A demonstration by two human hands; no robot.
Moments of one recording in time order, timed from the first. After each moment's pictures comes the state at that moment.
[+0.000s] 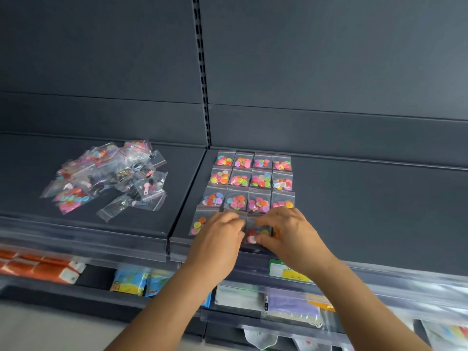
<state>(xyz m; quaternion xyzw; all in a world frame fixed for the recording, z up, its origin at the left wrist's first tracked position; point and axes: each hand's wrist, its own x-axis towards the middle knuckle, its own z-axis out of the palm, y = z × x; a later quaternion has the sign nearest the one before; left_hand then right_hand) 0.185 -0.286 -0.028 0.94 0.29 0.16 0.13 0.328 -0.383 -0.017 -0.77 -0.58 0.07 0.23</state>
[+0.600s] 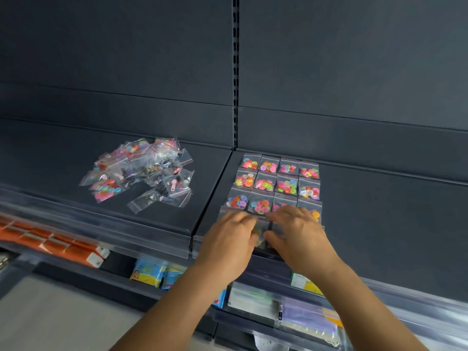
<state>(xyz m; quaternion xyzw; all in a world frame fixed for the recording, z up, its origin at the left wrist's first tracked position) 0.171 -0.276 -0.021 0.92 0.33 0.16 0.12 0.311 -0.354 -0.012 -0.78 -0.60 0.05 0.19</state>
